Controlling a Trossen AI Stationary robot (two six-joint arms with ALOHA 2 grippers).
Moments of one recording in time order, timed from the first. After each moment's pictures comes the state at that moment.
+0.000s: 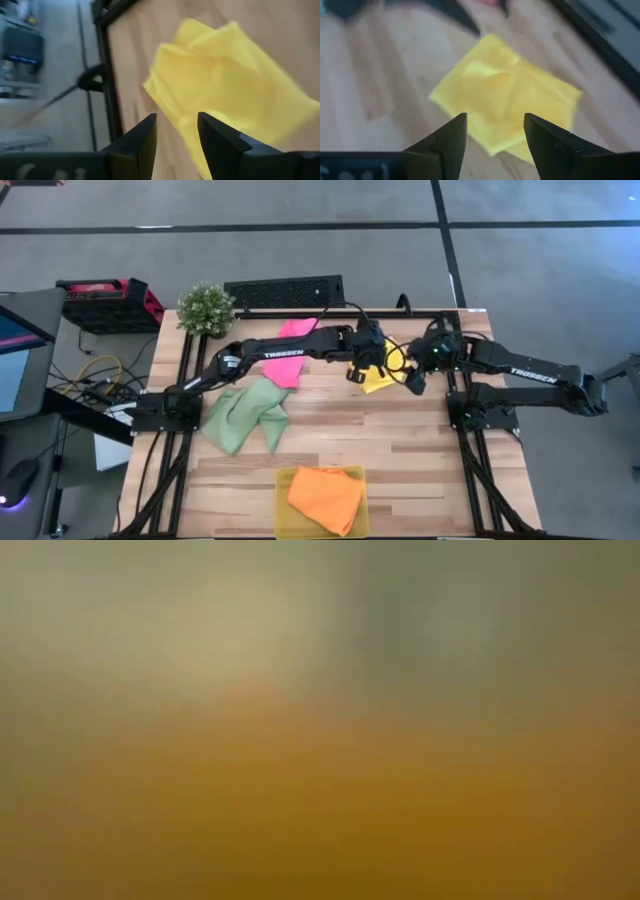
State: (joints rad) left arm 0.18 2.42 2.35 -0.76 -0.28 0.68; right arm -0.39 0.81 0.64 -0.70 0.03 0.01
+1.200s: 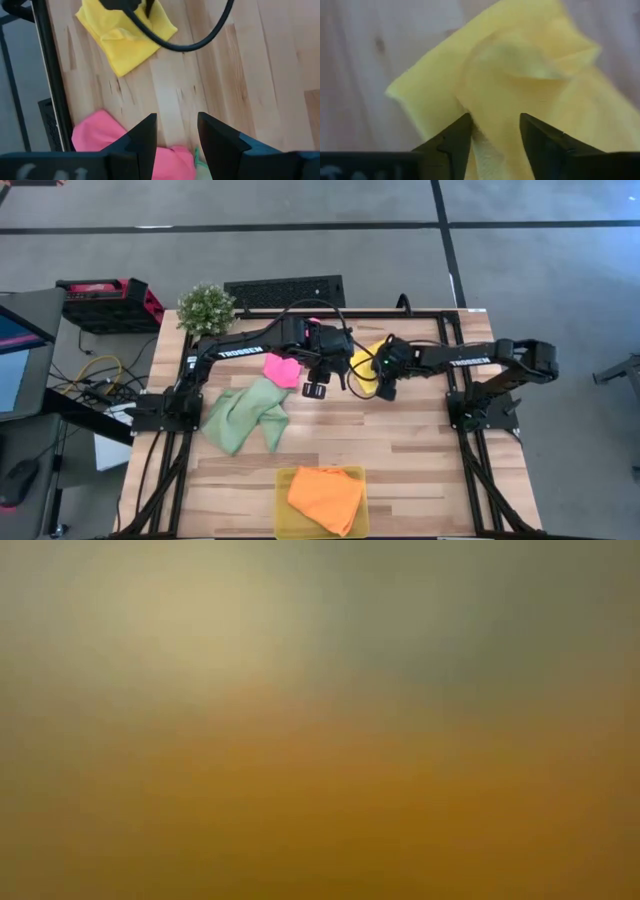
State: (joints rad) left arm 0.07 2.11 2.35 -1.42 -0.14 0.33; right arm -0.32 1.41 0.63 -0.31 0.13 -0.14
